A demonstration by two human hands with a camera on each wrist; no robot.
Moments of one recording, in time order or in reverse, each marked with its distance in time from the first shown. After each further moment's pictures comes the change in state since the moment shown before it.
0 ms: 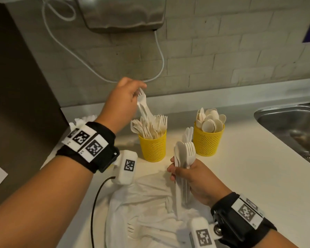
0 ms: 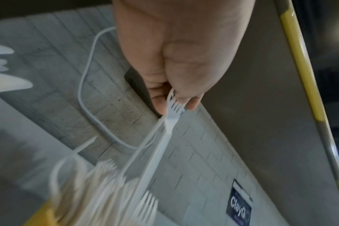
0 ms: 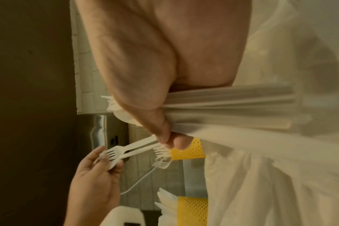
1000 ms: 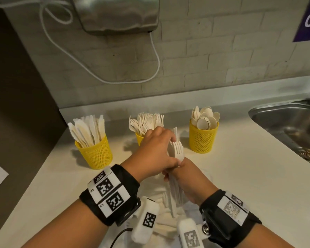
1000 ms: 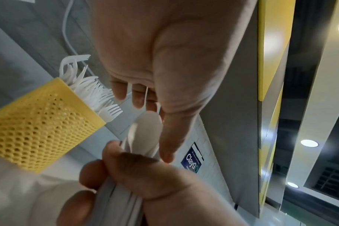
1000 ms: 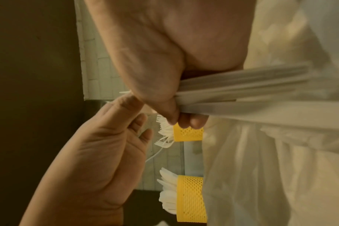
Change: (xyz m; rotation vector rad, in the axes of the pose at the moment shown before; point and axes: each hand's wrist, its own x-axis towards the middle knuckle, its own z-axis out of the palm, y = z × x) left_hand -0.089 0.058 0.047 0.113 -0.583 -0.109; right_hand -0.011 -0.012 0.030 -0.198 0.072 -0.015
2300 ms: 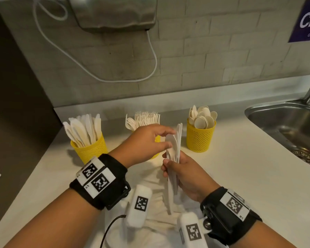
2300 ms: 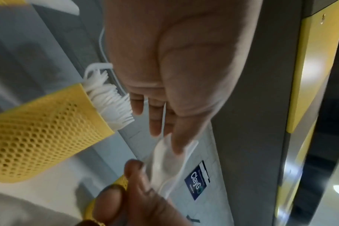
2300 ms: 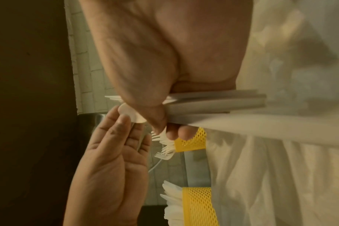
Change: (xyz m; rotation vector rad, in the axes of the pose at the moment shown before) left_hand 0.018 -0.024 -0.010 -0.317 0.037 0.121; right_hand 0.003 0.008 -0.015 0.227 -0.096 0.020
